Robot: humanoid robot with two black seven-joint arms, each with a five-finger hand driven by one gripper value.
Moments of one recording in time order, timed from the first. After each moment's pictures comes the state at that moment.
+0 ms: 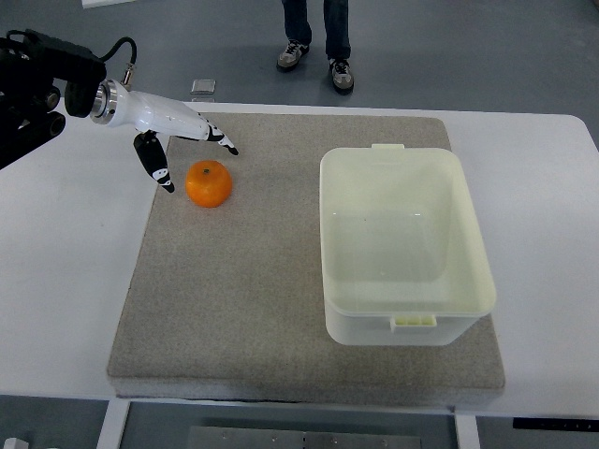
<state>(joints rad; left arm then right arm) -1.35 0.53 0.08 -0.80 1.63 -0.32 -0.61 0.02 0.00 -0.11 0.19 0.00 -0.15 0.13</state>
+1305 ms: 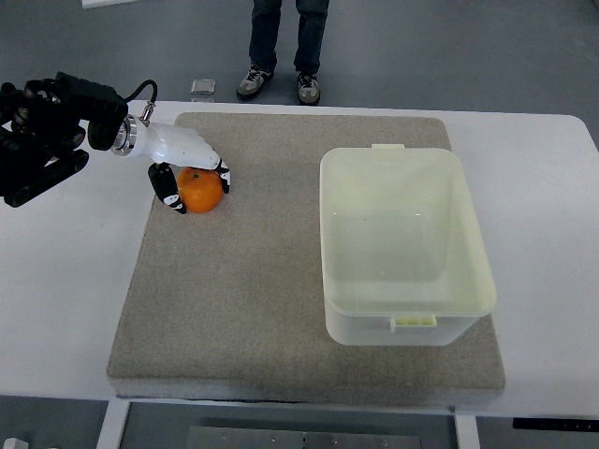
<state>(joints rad) -1.28 0.46 0.09 -0.72 1.71 -0.20 -0.61 0.02 0.00 -0.11 0.19 0.00 -0.15 0.13</state>
